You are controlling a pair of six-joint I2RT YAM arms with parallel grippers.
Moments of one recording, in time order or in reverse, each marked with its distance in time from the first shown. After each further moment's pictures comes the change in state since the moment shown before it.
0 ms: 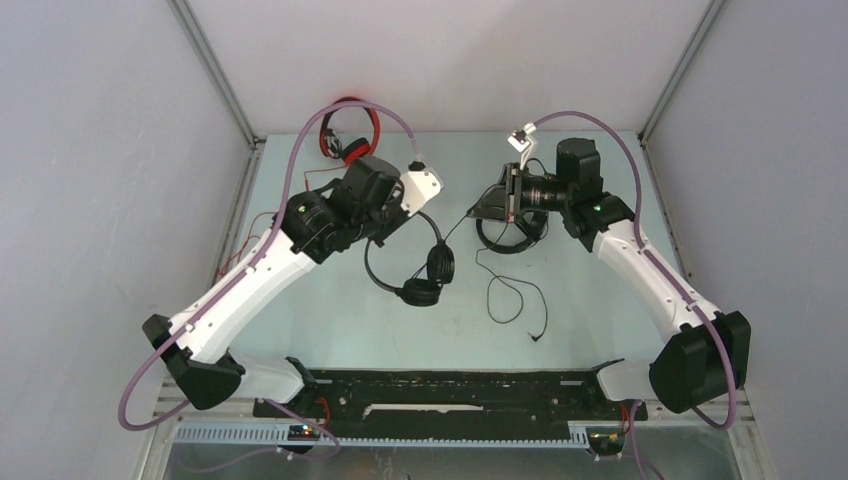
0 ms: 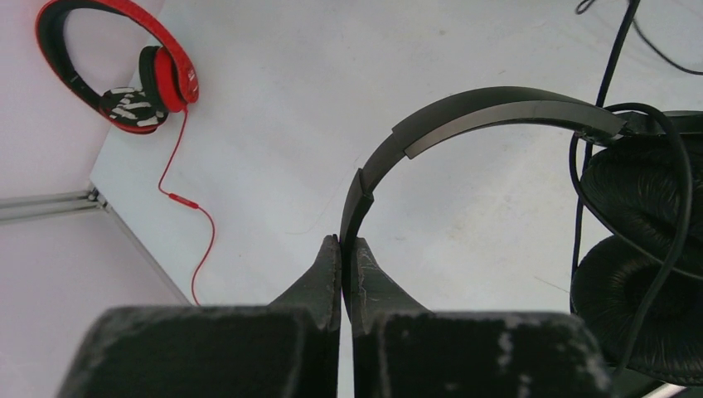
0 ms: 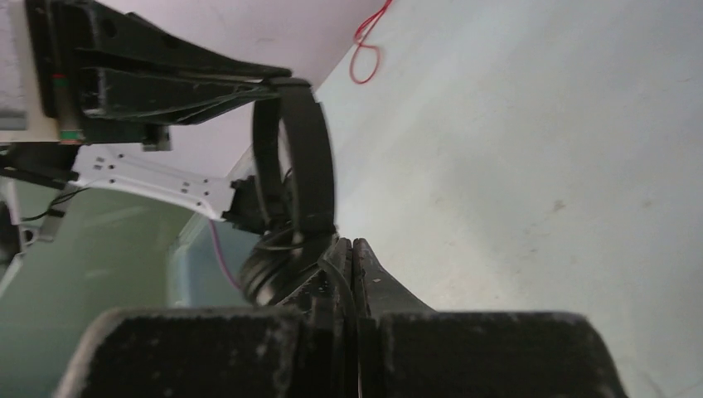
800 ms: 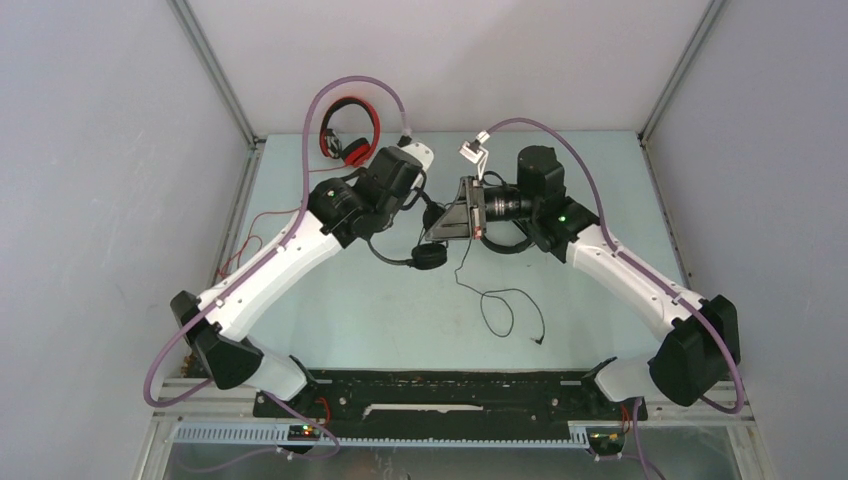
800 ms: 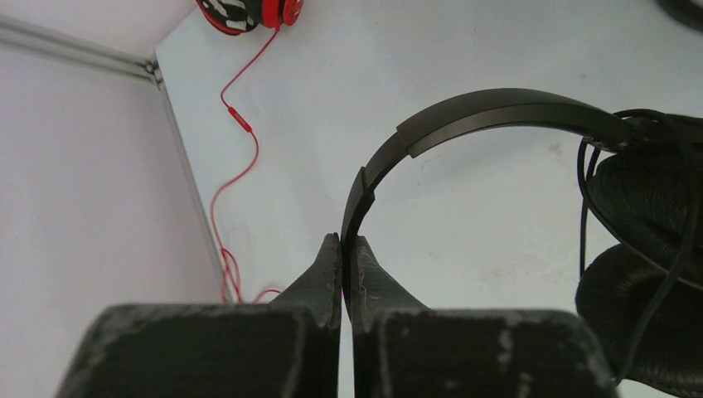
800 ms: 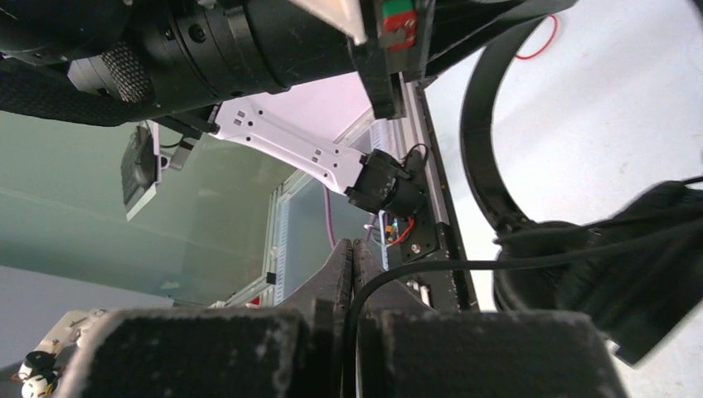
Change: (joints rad) left arm 0.000 0.137 0.064 0.016 -0.383 -0.241; right arm 0.222 0.045 0.011 0.246 -0.115 0.287
